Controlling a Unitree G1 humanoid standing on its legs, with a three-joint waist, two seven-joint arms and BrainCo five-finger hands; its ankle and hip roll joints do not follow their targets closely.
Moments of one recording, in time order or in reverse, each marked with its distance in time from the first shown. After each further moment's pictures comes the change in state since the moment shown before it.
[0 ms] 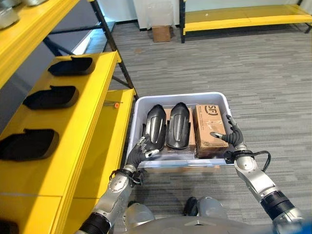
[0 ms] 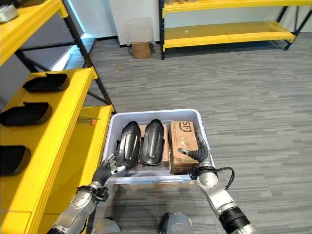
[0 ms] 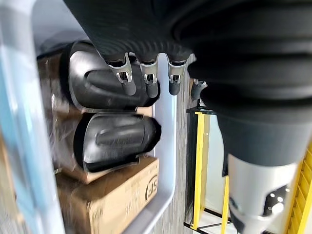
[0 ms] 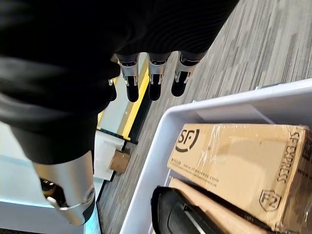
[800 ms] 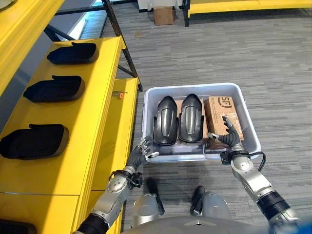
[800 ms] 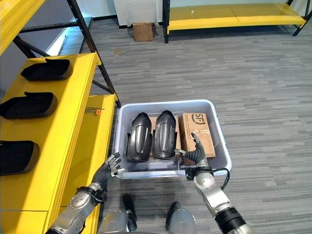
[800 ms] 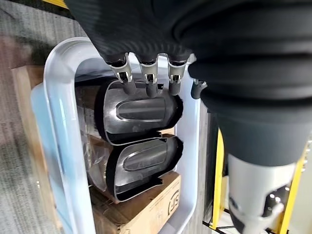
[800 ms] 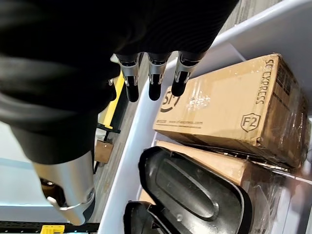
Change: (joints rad) left arm -0.013 0.020 -0.002 -0.001 -0.007 0.013 -0.021; right arm -0.008 -0.024 0.005 -0.018 0.030 0.011 0.017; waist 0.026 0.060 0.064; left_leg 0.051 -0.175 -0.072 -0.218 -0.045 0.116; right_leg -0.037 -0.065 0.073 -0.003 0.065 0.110
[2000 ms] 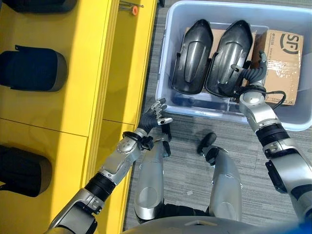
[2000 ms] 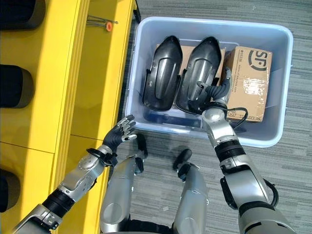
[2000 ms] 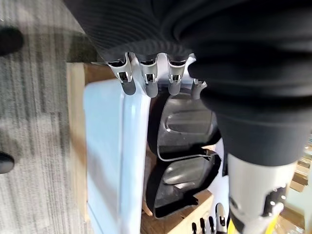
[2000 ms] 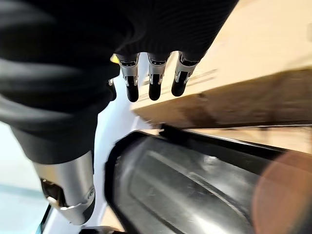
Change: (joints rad) left arm -0.325 0.062 -0.081 -0.118 -0.122 0.074 0.011; right arm -0.649 -0.050 -0.115 0.378 0.117 0.043 -0.229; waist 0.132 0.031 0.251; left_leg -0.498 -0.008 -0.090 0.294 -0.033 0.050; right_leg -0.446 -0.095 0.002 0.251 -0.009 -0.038
